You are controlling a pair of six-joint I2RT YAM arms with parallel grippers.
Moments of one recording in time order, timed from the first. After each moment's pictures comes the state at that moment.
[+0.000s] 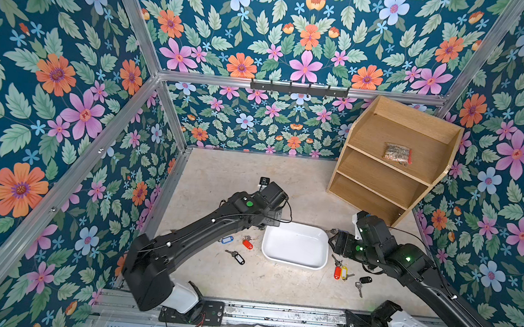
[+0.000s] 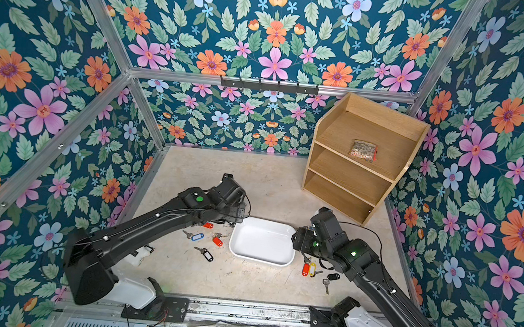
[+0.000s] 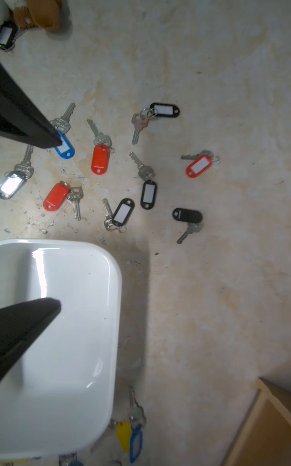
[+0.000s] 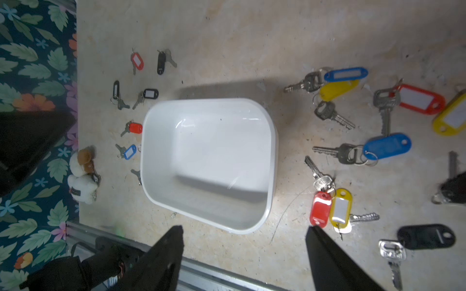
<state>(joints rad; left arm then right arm) -0.83 1.37 1.26 -0.89 -0.43 -0.60 0.67 0.92 0.91 -0.87 0.01 0.77</state>
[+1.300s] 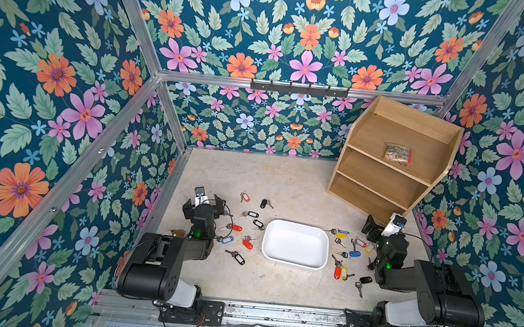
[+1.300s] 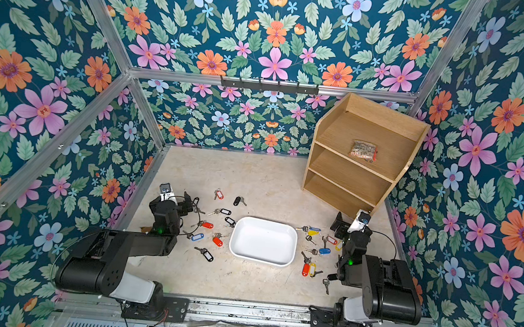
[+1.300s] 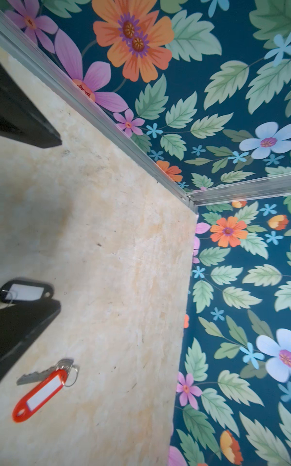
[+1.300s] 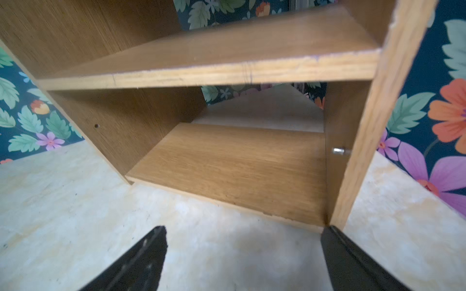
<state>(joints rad) -0.10 1.54 0.28 1.02 -0.45 -0.05 -0.04 1.44 0.14 1.14 0.10 0.20</state>
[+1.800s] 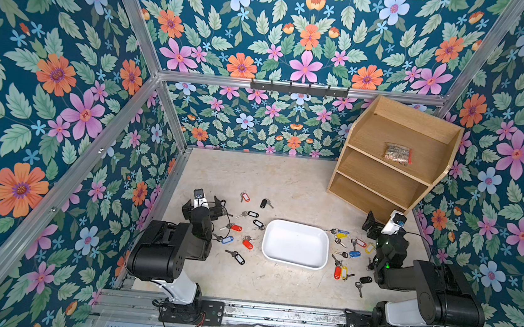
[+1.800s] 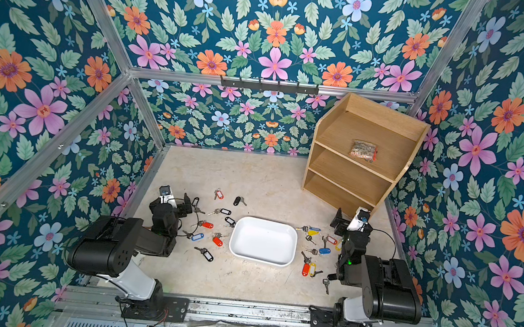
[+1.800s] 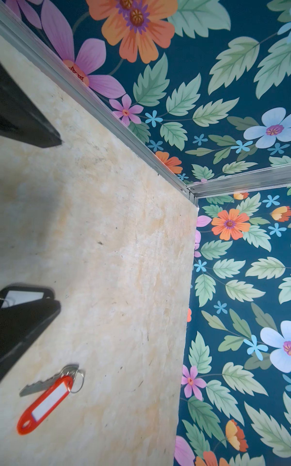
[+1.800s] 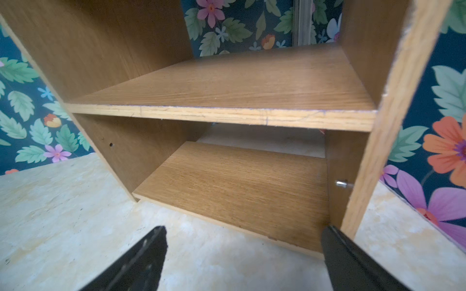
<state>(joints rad) -0.06 1.60 0.28 1.11 -0.35 -0.04 -0.02 1.45 0.14 1.21 0.13 0.17</state>
